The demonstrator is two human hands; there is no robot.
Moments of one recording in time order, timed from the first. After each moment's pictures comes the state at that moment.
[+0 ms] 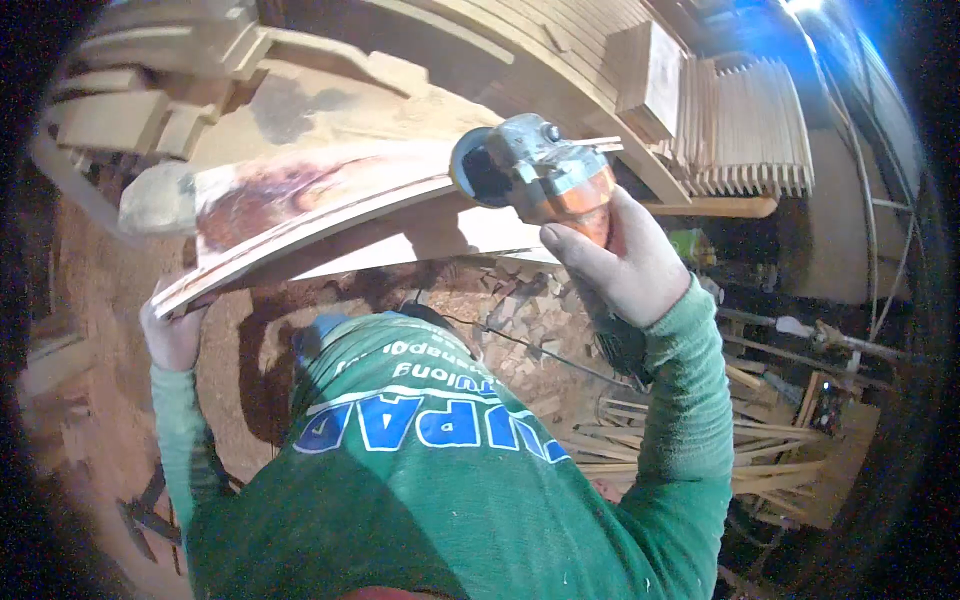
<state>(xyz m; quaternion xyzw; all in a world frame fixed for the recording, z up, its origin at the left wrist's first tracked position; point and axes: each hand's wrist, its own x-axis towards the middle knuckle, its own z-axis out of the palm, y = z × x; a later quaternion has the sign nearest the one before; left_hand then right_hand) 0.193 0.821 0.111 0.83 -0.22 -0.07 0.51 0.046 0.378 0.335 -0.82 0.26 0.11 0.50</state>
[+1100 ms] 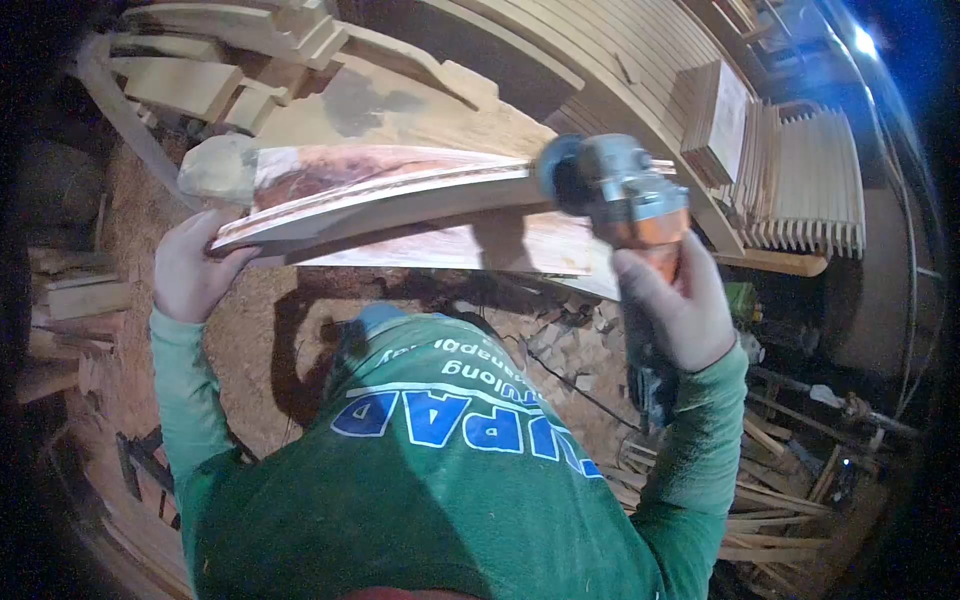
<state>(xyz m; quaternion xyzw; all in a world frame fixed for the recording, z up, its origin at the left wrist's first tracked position) 0.208 0.783 0.203 0.93 -0.30 0.02 0.23 0.019 0.347 0.320 -0.80 0.27 0.03 0.53</state>
